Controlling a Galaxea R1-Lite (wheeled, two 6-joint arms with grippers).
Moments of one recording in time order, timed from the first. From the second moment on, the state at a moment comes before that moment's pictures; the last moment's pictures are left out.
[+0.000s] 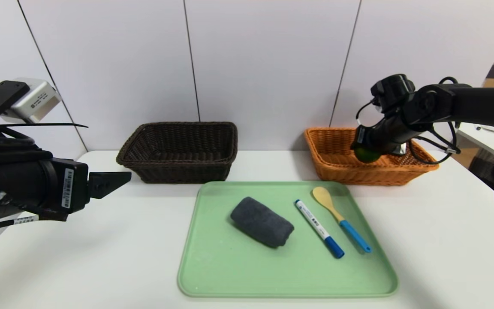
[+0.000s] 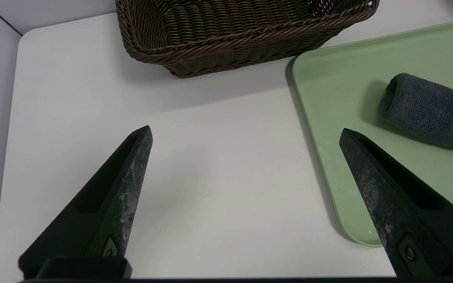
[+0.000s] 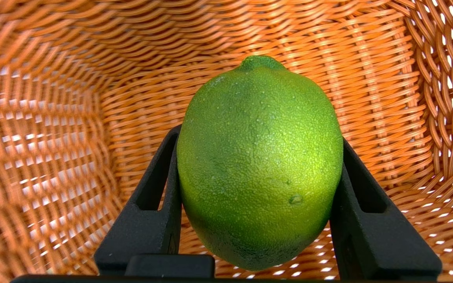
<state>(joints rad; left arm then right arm) -0.44 1.20 -0.97 0.21 0.25 -0.07 0.11 2.22 -1.94 0.56 -0.14 0.37</state>
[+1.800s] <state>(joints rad) -0.53 1.30 -1.07 0.18 0.28 -0.09 0.64 1.71 -1.91 0.85 -0.16 0.24</state>
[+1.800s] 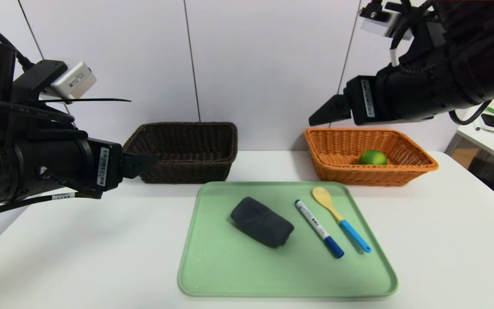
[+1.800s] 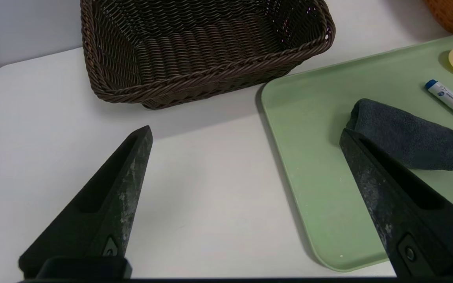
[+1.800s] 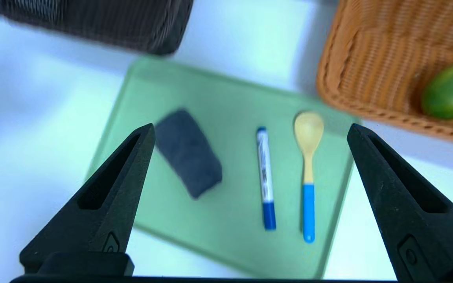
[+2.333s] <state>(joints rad) -0.52 1.19 -0.95 0.29 0.22 -0.03 0.64 1.83 -1.92 1.02 0.05 0.06</state>
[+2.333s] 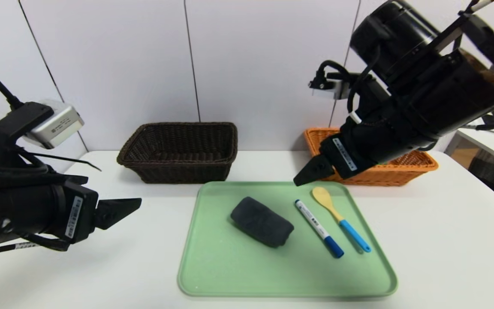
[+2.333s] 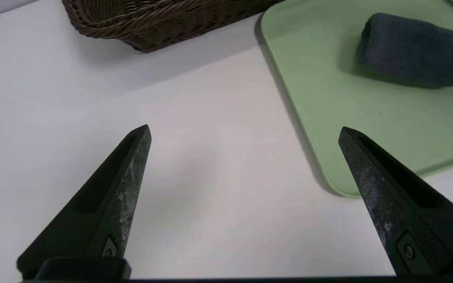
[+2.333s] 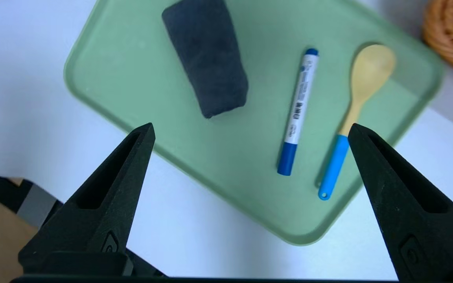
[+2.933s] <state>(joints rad) -0.52 1.15 -0.93 0.29 0.17 0.00 0.68 2.08 -1.95 0.92 0.10 0.03</state>
